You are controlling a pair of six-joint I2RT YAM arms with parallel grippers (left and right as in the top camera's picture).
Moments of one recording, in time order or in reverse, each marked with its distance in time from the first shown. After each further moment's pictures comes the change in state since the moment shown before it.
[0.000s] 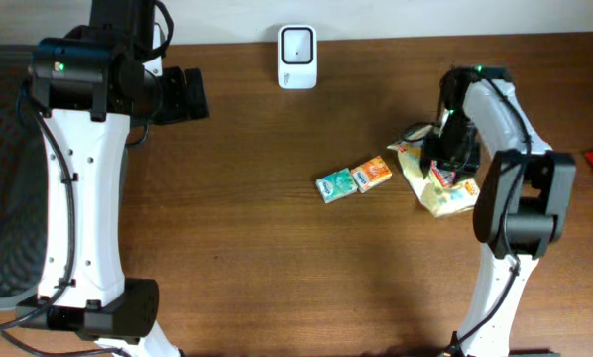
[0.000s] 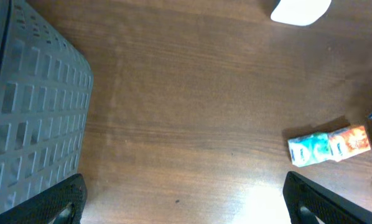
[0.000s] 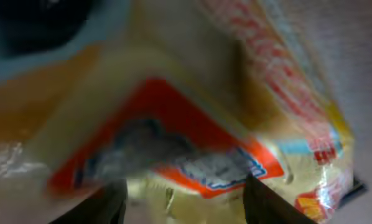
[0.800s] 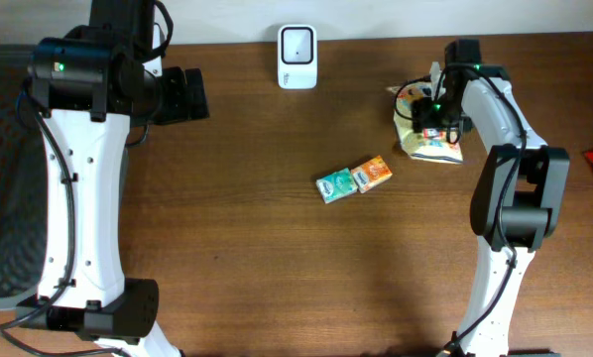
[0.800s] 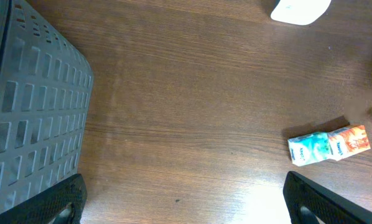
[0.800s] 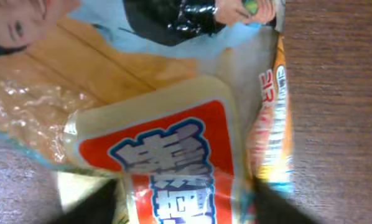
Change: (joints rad) left arm 0.000 0.000 0.000 0.000 0.000 0.000; right arm -0.006 0.068 0.087 0.449 -0.055 -0.299
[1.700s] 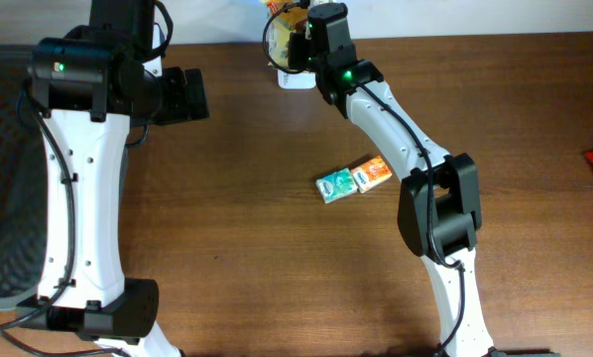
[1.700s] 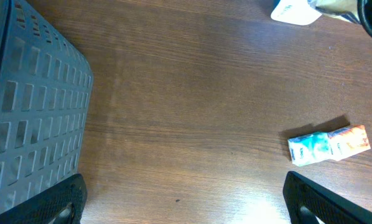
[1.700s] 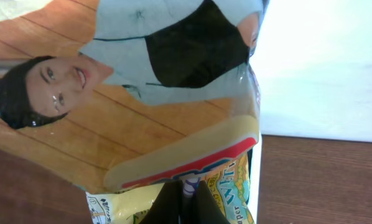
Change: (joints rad) left arm 0.000 0.000 0.000 0.000 0.000 0.000; right arm 0.461 0.045 0.219 0.682 0.098 0.365
